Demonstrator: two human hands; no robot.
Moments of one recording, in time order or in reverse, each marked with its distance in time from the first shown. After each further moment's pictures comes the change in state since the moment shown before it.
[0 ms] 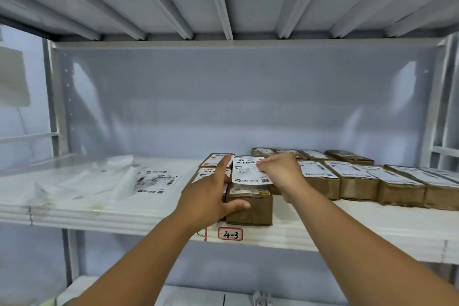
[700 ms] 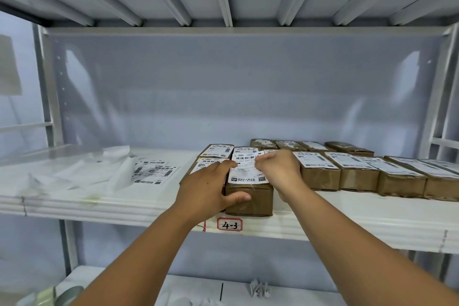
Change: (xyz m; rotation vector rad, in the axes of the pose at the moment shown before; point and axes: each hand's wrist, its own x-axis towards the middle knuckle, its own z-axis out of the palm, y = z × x) left_hand 0.004 -0.009 0.014 0.115 0.083 0.043; right_hand -0.011 0.008 0.003 -0.075 0.031 -0.039
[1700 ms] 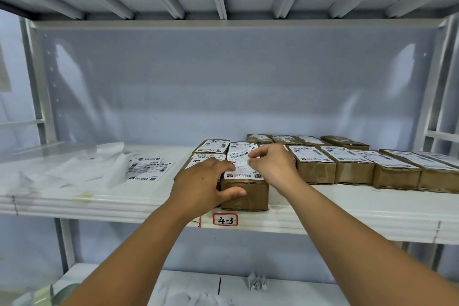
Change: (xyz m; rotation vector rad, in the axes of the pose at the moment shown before) left_hand 0.001 -0.001 0.001 0.032 -0.047 0.014; right_hand 0.004 0.004 -0.002 -0.148 -0.075 -0.130
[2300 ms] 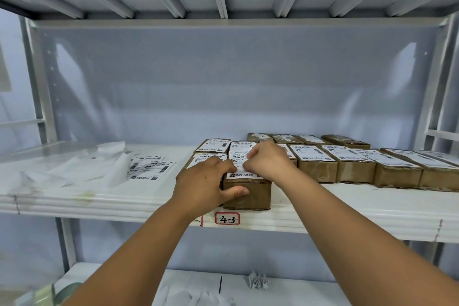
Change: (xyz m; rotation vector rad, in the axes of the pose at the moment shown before) left_hand 0.002 0.000 0.001 0.021 -0.002 0.006; right_hand 0.008 -0.018 0.003 -0.360 -0.131 -0.001
